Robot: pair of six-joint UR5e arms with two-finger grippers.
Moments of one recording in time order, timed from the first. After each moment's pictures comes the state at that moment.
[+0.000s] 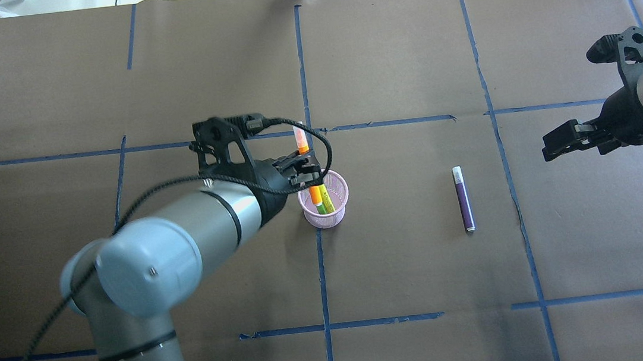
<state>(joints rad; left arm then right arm) -0.31 -2.13 -1.91 -2.12 -1.16 -1.26 0.90 -1.56 2.18 -1.52 2.14 0.88</state>
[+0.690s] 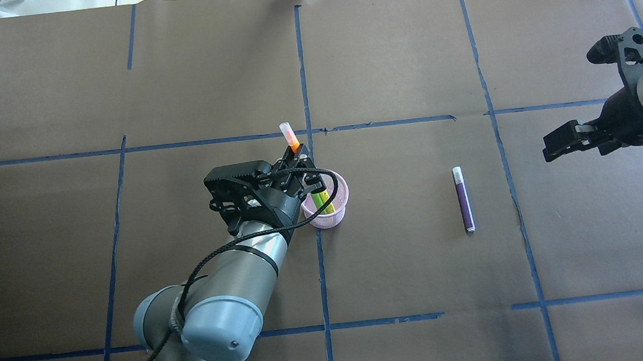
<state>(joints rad) -0.21 -2.16 -1.65 -2.34 -0.71 -1.29 0.89 -1.56 2.18 -1.52 2.14 0.88</state>
